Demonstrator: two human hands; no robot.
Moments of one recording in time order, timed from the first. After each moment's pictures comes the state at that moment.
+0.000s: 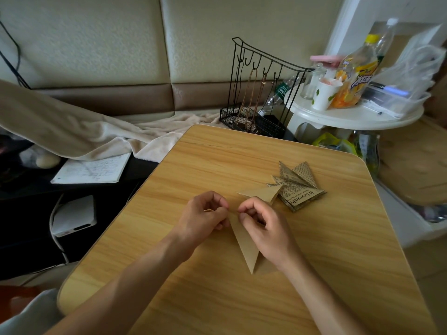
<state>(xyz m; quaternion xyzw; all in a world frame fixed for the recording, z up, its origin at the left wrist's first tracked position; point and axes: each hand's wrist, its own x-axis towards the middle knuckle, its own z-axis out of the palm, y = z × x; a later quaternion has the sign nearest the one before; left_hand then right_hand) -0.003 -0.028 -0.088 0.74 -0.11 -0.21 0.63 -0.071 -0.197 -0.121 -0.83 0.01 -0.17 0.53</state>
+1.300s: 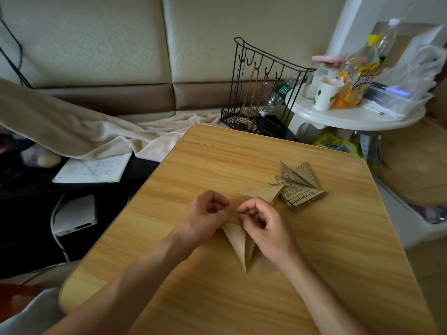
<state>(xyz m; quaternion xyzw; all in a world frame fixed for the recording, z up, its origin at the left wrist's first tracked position) 0.002 -0.029 -0.092 0.77 -0.12 -0.20 0.59 -0.070 -0.197 -0.124 -0.81 0.03 -0.16 0.56</state>
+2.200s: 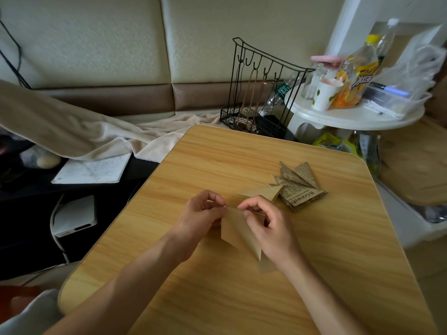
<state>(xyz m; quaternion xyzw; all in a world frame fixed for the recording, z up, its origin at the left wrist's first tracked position) -0.001 -0.028 -0.089 0.68 -0.06 -0.25 0.69 -0.072 -0.196 -0.116 -0.82 0.03 -0.20 0.53</state>
